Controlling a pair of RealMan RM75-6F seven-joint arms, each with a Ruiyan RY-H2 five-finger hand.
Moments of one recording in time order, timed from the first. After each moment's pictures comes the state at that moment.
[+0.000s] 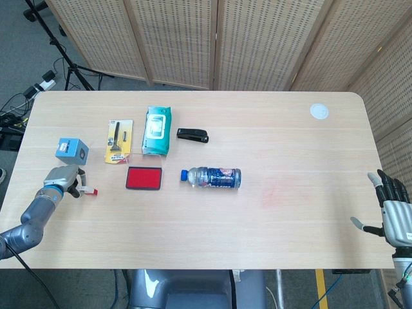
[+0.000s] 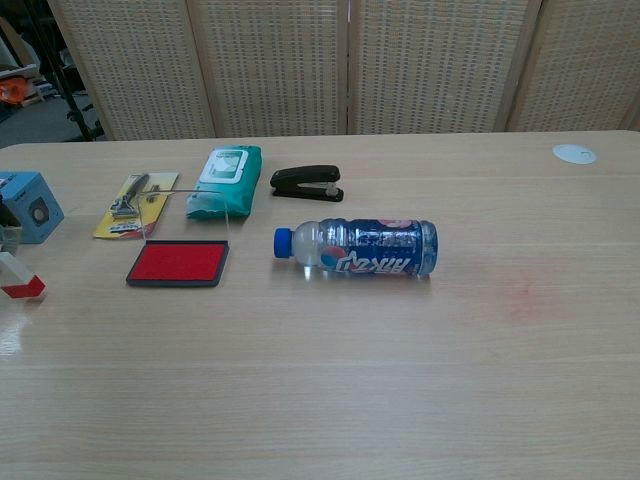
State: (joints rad) left arm -0.86 -1.24 0.08 -1.34 0.42 0.56 0.34; right arm 0.12 -1.13 0.12 -1.48 -1.42 1.40 0.16
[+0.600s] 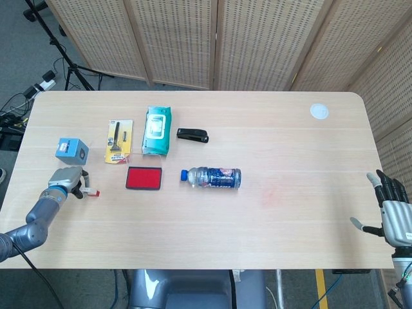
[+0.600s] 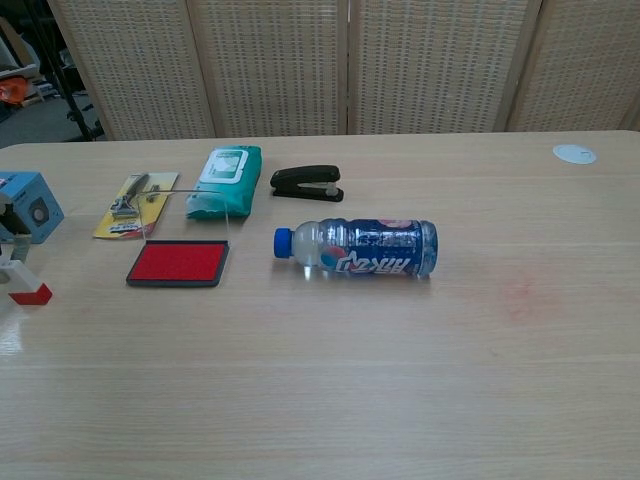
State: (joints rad) left arm -0.88 -1.28 0.10 -1.31 0.42 0.56 0.32; right arm 0.12 -1.13 0.11 -1.48 -1.42 1.40 0.17
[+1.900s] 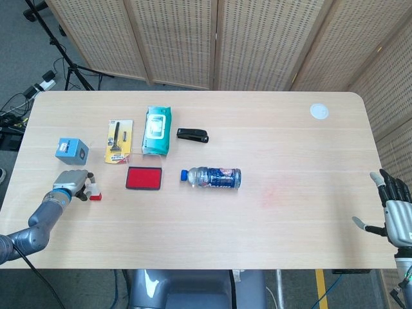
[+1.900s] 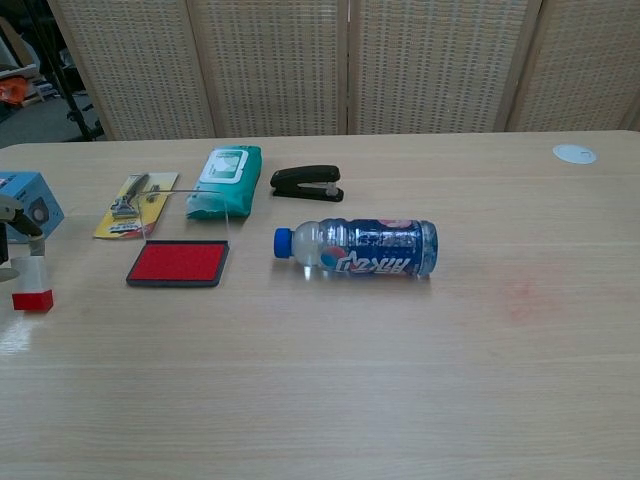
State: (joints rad) left arm -0.92 -1.25 0.15 -1.40 0.44 0.59 0.34; right arm 0.12 -1.12 0.12 -1.47 -1.42 1.40 0.18
